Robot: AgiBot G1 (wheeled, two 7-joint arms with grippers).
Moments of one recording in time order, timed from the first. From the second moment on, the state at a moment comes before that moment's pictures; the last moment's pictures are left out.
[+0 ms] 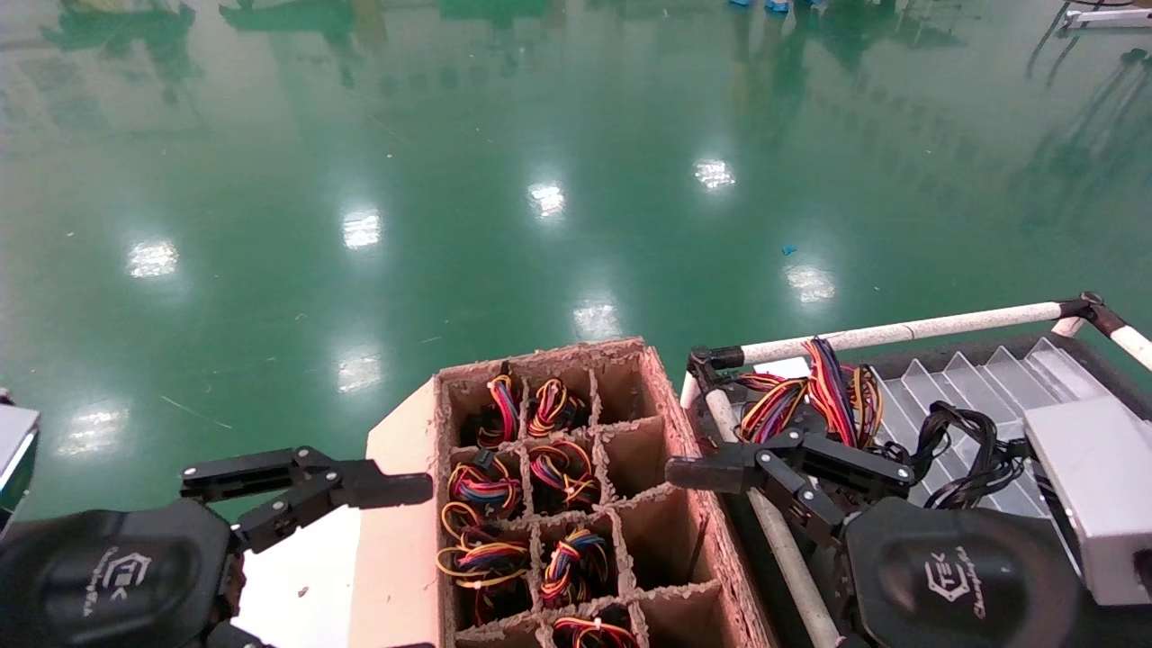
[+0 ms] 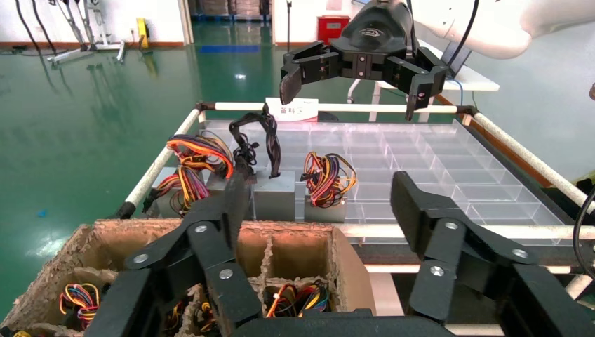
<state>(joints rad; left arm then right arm) -1.07 0.61 0.28 -1.28 0.73 1.50 -0.19 1.08 -0.61 -0.29 1.28 -0.76 -1.49 0.18</state>
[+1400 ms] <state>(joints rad) -1.08 0.61 0.28 -1.28 0.73 1.49 -0.19 1.48 -0.97 -0.63 1.20 -1.59 -1.35 -0.02</state>
